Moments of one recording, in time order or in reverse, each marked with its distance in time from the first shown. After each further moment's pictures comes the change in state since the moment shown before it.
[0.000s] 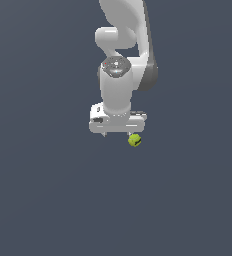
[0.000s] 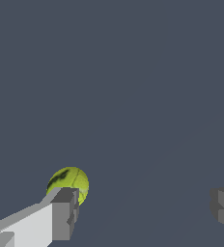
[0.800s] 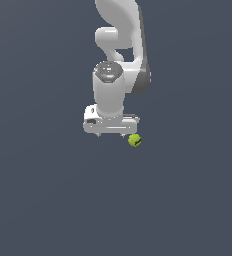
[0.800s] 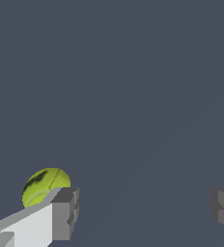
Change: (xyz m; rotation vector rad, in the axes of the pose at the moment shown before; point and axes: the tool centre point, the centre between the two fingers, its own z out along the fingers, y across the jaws) arm -0.006 0.026 0.013 -0.026 -0.018 0.039
